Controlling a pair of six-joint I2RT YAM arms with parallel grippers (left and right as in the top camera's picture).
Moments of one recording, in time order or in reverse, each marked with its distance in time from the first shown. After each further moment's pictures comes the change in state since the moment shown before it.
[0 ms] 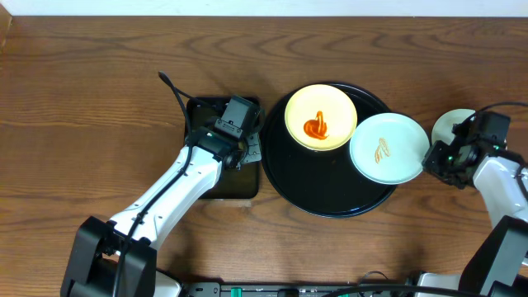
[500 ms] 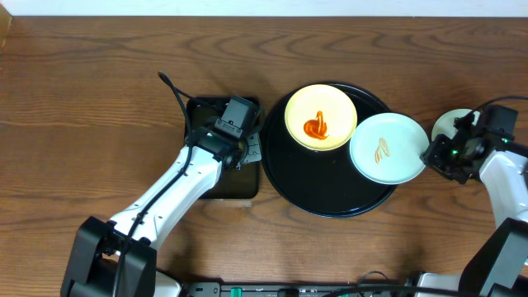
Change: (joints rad) left arm 0.000 0.000 0.000 0.000 0.000 0.000; right arm -0.005 0.000 0.092 -0.125 -0.076 -0.002
